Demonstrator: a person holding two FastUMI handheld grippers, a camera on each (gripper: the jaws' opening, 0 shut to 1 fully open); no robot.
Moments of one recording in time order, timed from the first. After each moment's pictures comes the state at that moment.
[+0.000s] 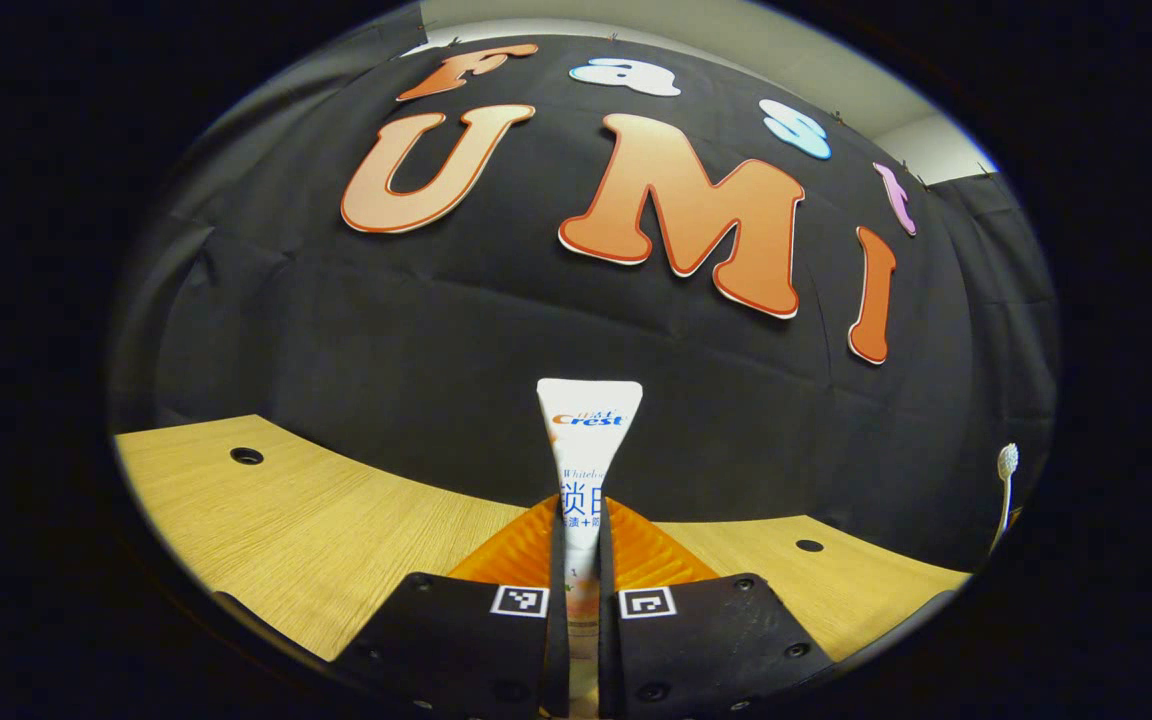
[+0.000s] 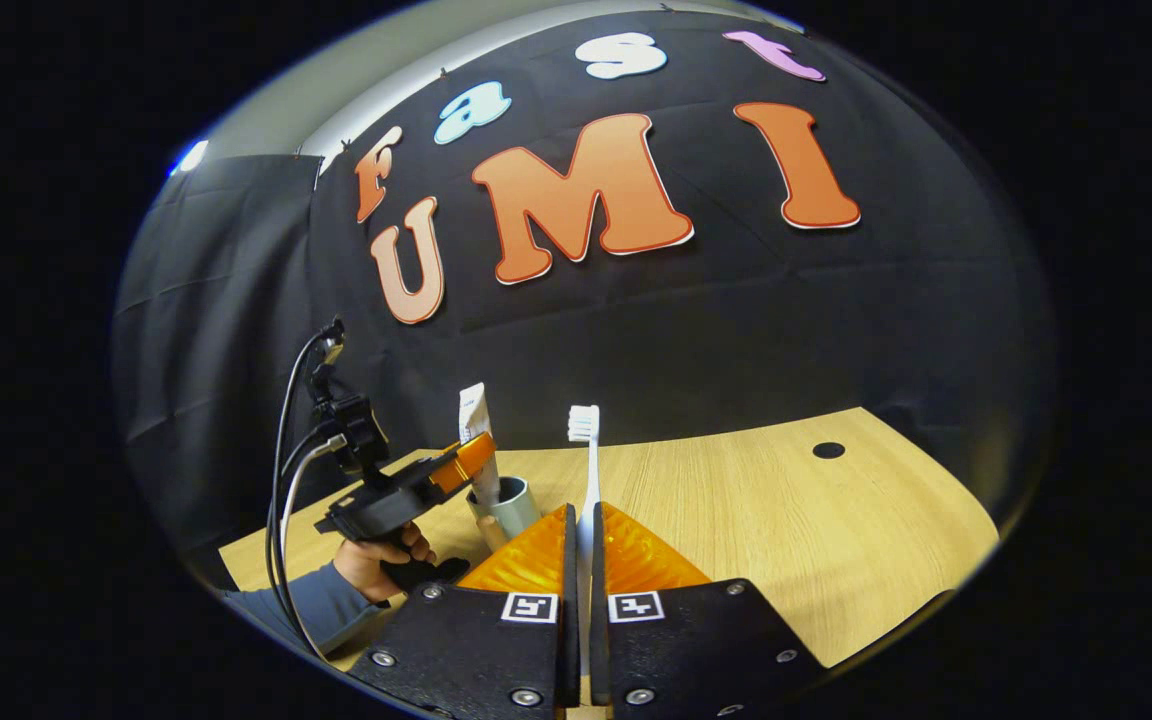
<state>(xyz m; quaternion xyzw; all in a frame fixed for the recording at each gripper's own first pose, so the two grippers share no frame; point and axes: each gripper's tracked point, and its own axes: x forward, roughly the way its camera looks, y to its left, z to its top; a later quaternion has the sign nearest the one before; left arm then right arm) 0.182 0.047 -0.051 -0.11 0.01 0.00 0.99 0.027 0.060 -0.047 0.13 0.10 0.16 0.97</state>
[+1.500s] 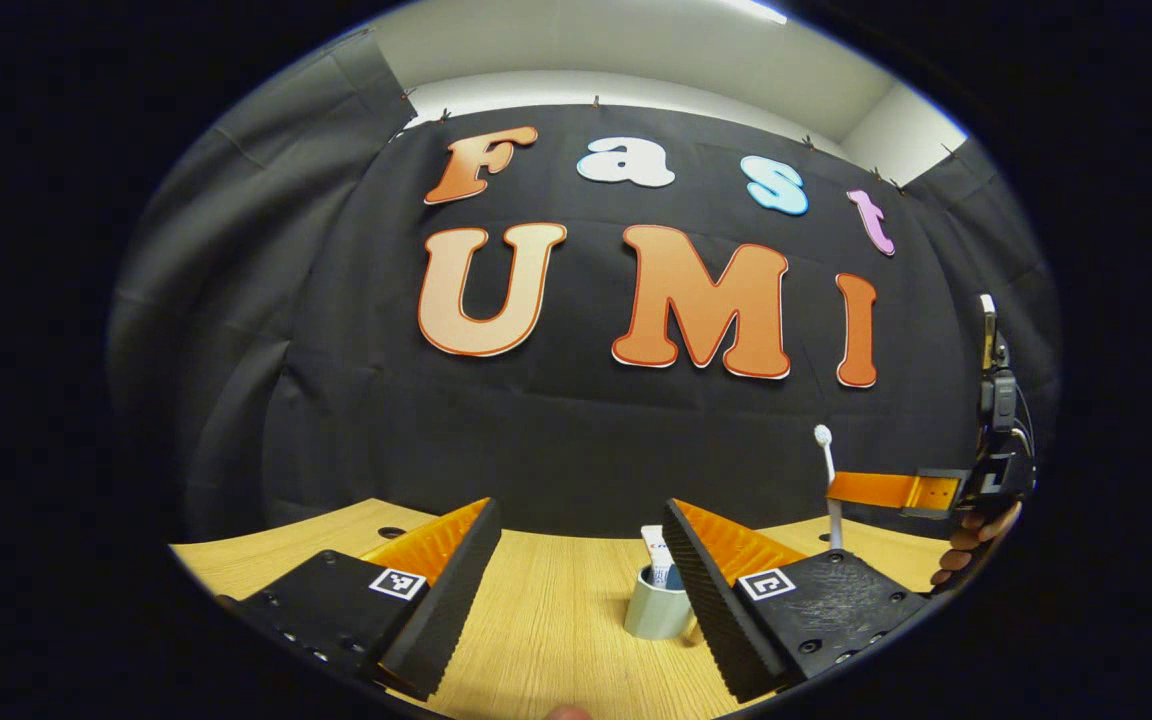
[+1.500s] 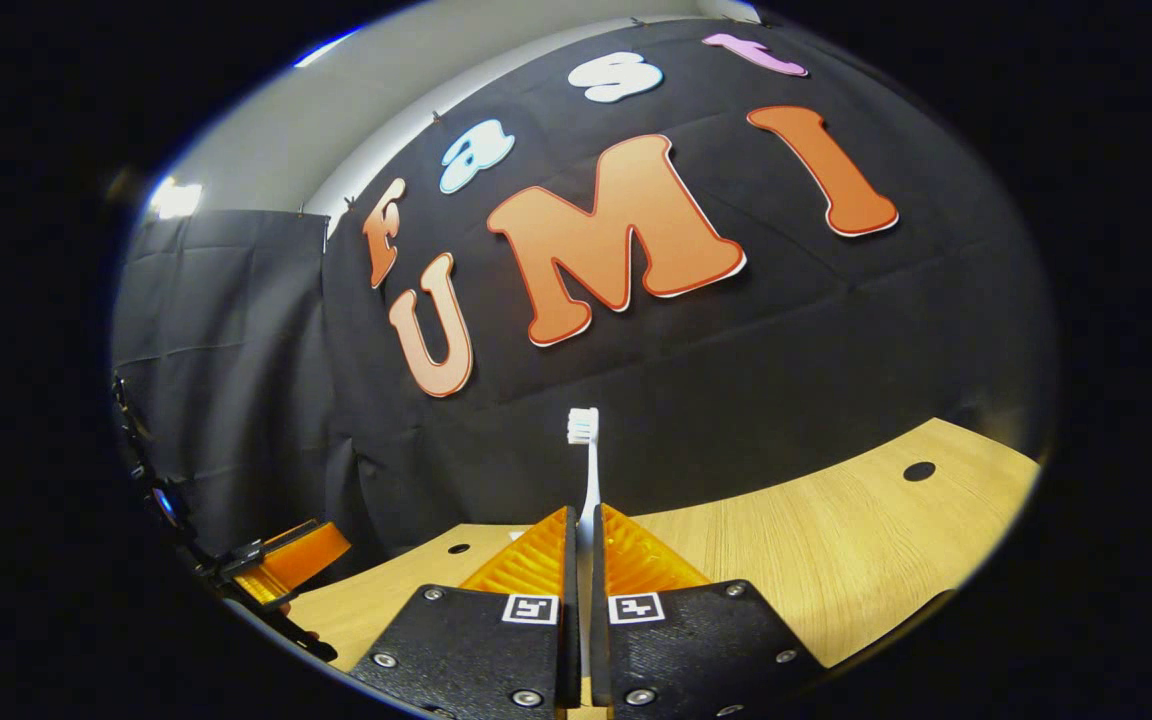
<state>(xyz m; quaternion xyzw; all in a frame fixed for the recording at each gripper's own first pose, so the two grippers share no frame) -0.008 0.129 0.037 -0.04 -0.05 0.06 1.00 0.097 0.121 0.012 0.19 0.00 0.19 0.96</state>
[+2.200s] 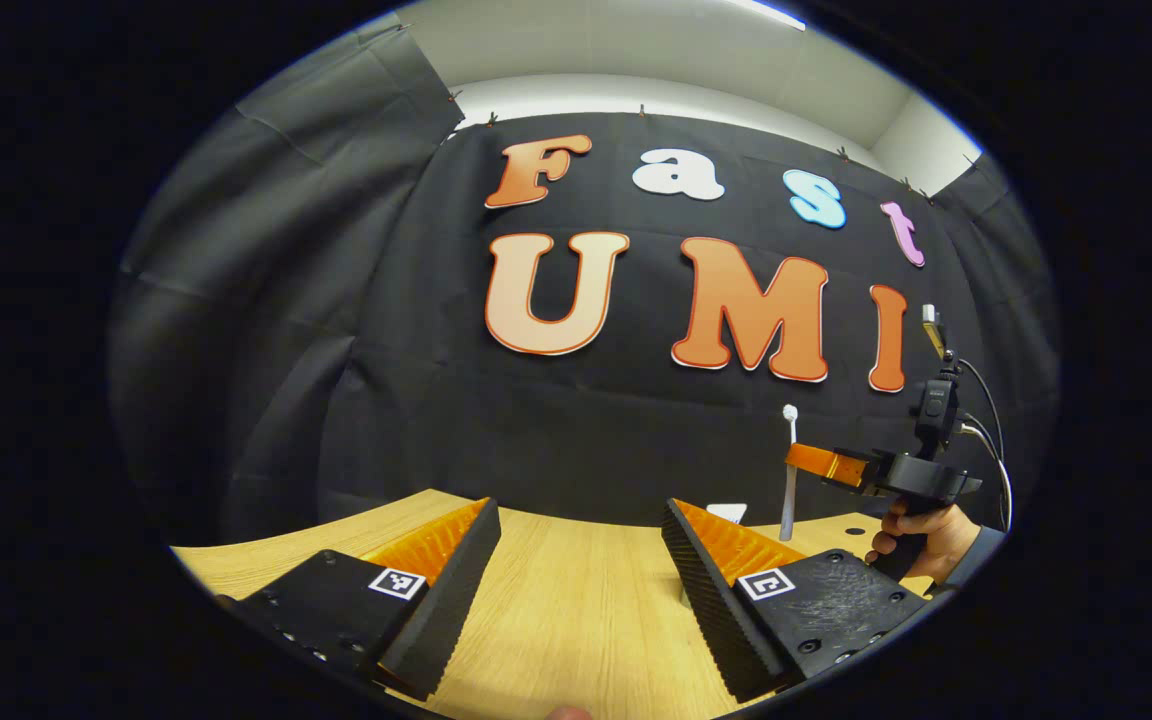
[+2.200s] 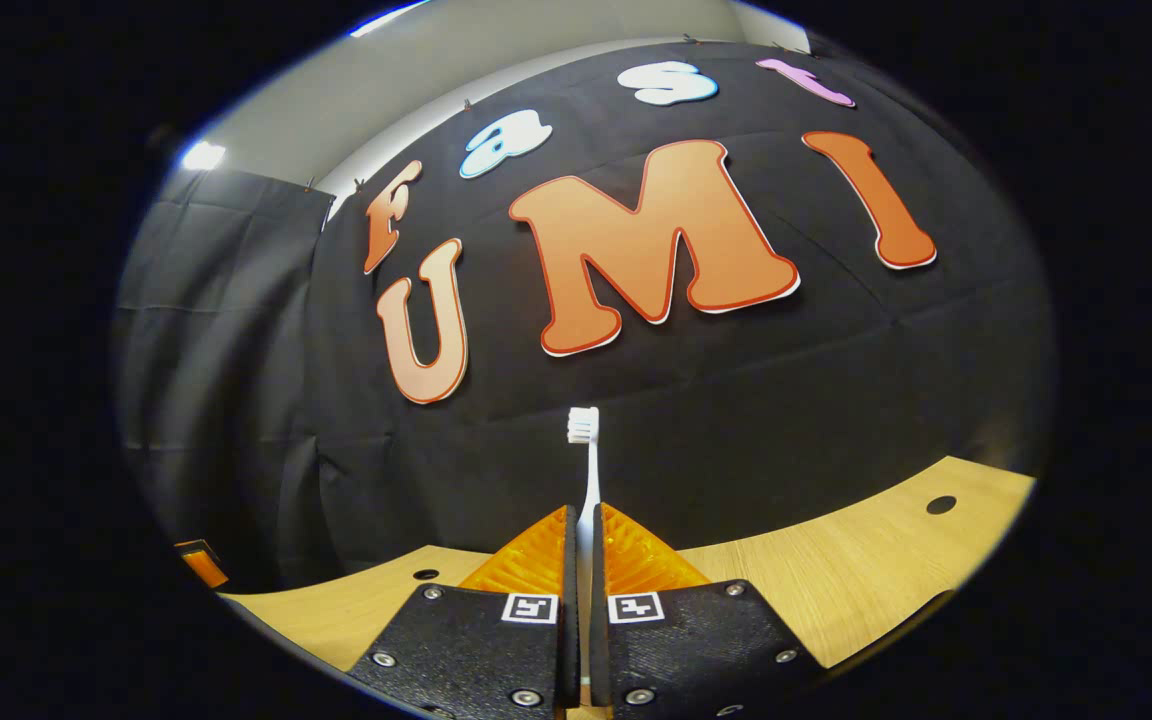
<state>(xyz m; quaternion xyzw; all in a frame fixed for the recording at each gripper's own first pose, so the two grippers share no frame) -0.076 0.204 0.021 -0.06 -0.04 0.12 0.99 0.161 0.181 0.021 0.16 -0.04 0.15 0.97</state>
